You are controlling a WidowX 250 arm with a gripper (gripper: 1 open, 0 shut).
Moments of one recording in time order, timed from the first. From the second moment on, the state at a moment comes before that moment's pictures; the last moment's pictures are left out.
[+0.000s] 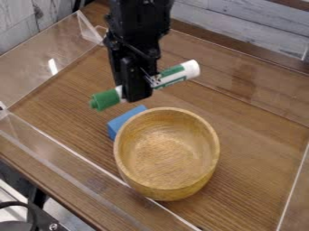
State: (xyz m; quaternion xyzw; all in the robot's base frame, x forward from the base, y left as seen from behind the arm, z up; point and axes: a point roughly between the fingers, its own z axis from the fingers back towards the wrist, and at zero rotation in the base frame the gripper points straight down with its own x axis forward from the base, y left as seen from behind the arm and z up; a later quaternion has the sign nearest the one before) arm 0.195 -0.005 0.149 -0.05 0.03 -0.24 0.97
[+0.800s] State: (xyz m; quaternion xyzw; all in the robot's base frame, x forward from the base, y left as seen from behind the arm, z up) arm 0.194 -0.002 0.125 -0.04 0.03 -0.29 0.95
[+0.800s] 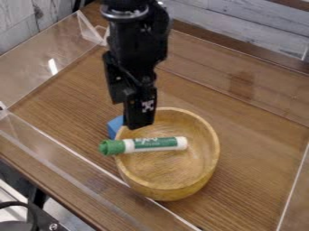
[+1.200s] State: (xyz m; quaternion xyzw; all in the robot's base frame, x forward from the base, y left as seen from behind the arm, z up) arm 0.192 -0.006 0.108 -0.04 0.02 -0.34 0.94
